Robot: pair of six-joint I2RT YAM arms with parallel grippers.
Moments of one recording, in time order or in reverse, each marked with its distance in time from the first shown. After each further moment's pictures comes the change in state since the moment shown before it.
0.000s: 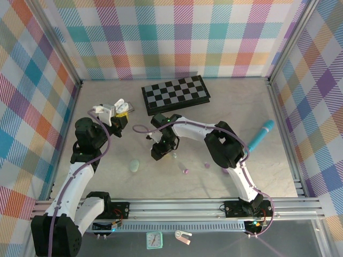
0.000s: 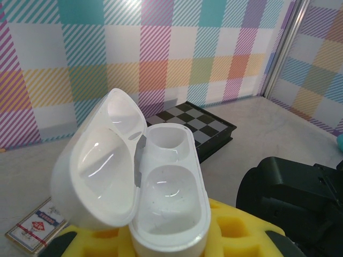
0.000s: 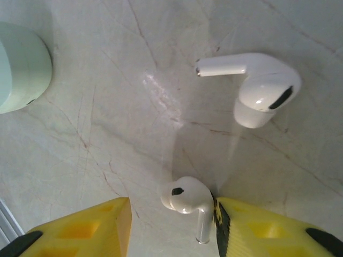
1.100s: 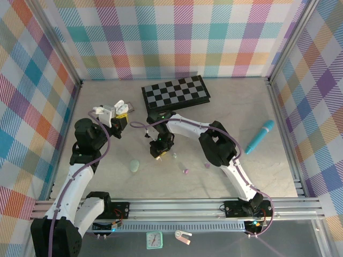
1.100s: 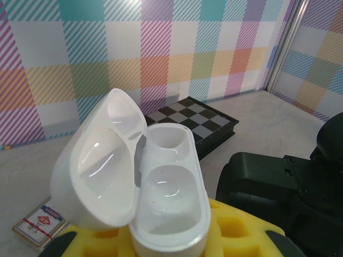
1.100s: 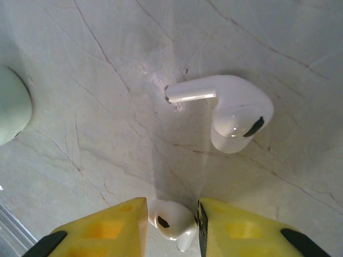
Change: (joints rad) left arm 0.000 -0.024 0.000 -0.040 -0.008 0.030; right arm 0.005 0.119 0.202 -0.171 0.027 0.107
